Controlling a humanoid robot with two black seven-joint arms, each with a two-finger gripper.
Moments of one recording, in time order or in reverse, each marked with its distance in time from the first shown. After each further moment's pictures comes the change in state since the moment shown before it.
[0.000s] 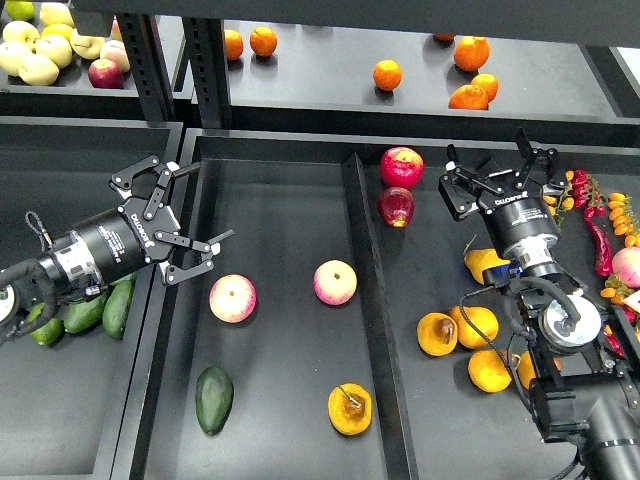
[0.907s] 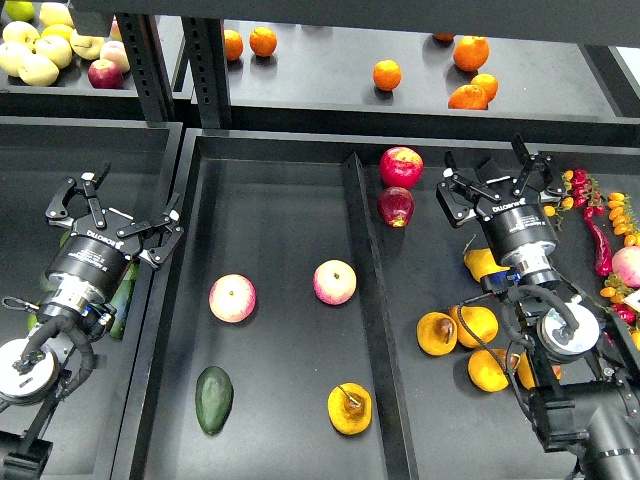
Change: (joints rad) left arm 0.310 -0.475 -0.418 -0.032 0.216 0.041 -0.366; right arm -0.031 0.000 -0.012 0.033 0.000 0.009 0.007
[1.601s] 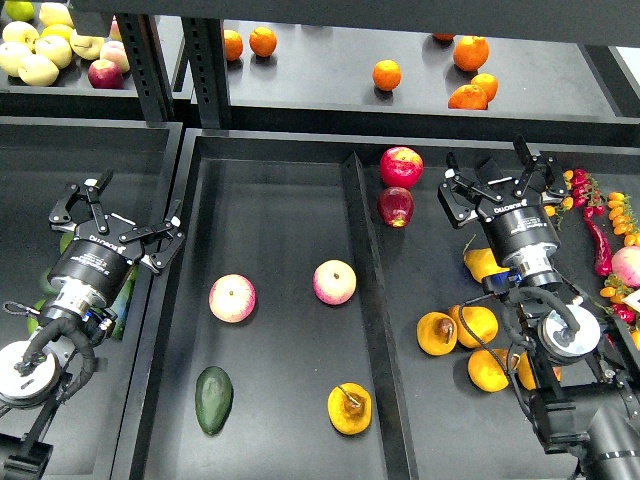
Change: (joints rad) left arm 0.000 0.000 0.006 0.000 0.001 0.067 -0.012; right arm -0.004 0.000 0.004 0.001 -0.004 -0.007 0.002
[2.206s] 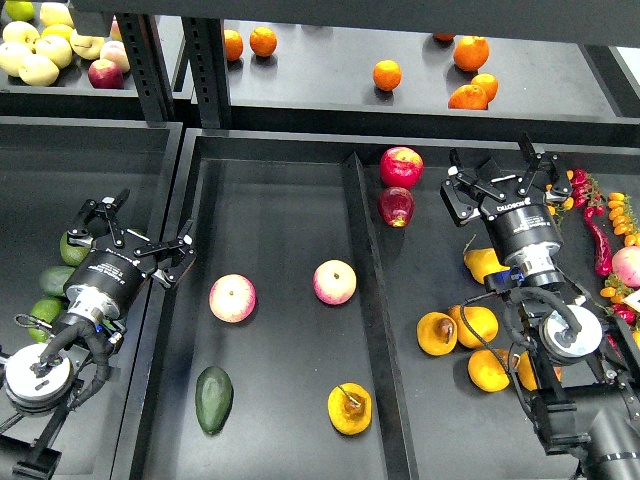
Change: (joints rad) left arm 0.004 0.000 0.044 0.000 0.000 0.058 -0.018; right arm -0.008 0.000 0.004 0.014 -0.010 0.009 0.008
